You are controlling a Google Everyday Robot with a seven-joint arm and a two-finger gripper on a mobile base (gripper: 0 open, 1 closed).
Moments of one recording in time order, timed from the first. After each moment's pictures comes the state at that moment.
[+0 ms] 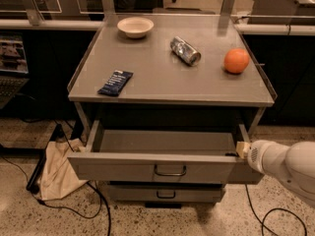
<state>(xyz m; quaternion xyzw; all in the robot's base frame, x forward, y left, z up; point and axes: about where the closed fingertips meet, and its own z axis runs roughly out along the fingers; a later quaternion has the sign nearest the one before) 0.513 -0.275 0.678 0.06 0.92 0.09 0.39</state>
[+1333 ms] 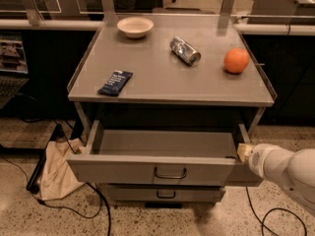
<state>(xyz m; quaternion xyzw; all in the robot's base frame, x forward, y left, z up) 0.491 -0.279 0.693 0.07 0.91 0.08 0.40</state>
